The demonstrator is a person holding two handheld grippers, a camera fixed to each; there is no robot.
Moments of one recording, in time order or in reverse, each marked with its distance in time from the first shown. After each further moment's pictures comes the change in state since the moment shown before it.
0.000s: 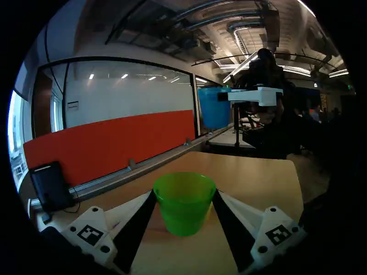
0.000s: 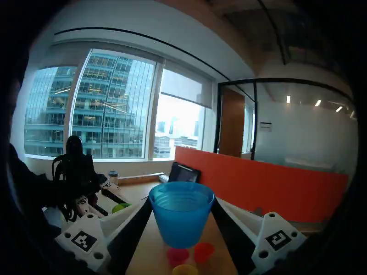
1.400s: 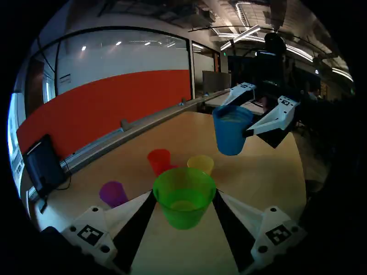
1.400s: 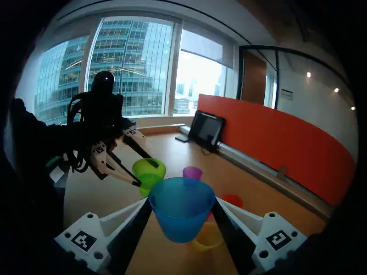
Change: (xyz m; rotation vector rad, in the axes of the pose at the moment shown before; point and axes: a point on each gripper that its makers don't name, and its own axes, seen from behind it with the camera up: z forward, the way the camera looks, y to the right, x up) left arm -0.092 0.002 0.018 -0.054 -0.285 -0.008; right arm -0.167 -0.044 -0.006 0.152 -0.312 -0.032
